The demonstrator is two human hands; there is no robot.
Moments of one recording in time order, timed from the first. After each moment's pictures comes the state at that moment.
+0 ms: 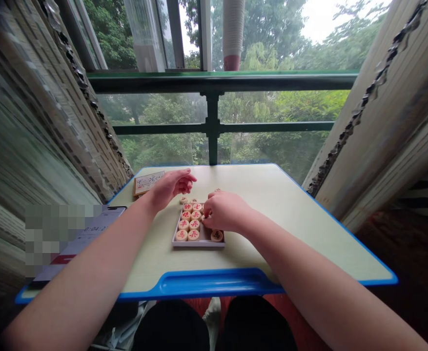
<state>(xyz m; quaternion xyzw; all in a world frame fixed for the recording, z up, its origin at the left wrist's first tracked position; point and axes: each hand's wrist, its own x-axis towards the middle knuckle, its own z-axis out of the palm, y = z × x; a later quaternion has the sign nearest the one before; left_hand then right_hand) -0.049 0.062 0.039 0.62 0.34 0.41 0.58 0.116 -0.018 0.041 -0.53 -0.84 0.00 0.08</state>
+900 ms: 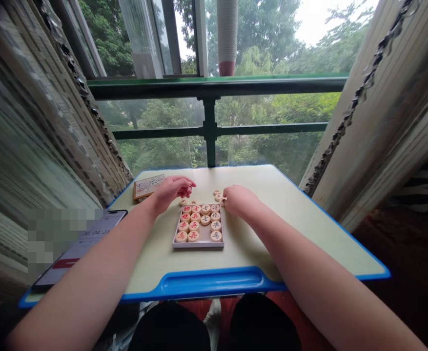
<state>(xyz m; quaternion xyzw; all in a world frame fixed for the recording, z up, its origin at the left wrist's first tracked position) -0.047 0.064 0.034 0.65 0.37 0.40 0.54 0.153 0.012 0.030 -0.68 -0.73 -0.01 0.02</state>
